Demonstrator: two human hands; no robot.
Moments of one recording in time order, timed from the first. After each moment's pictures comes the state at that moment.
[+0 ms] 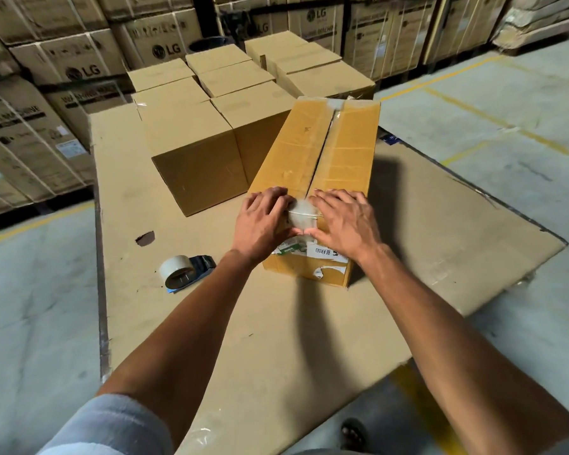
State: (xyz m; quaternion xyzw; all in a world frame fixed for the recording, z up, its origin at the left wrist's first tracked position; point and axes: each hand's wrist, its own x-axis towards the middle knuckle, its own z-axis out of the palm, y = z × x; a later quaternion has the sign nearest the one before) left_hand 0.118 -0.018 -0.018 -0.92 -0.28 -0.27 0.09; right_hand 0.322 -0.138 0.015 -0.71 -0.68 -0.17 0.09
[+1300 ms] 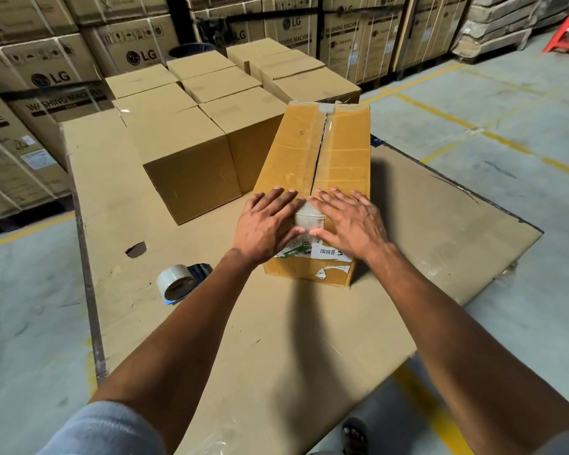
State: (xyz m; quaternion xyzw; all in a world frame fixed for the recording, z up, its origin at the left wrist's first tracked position) left_hand 0.105 -0.007 -0.010 -0.94 -0.24 -0.21 0.08; right_hand 0.314 -0.140 0.017 -0.73 -0.67 -0.14 0.03
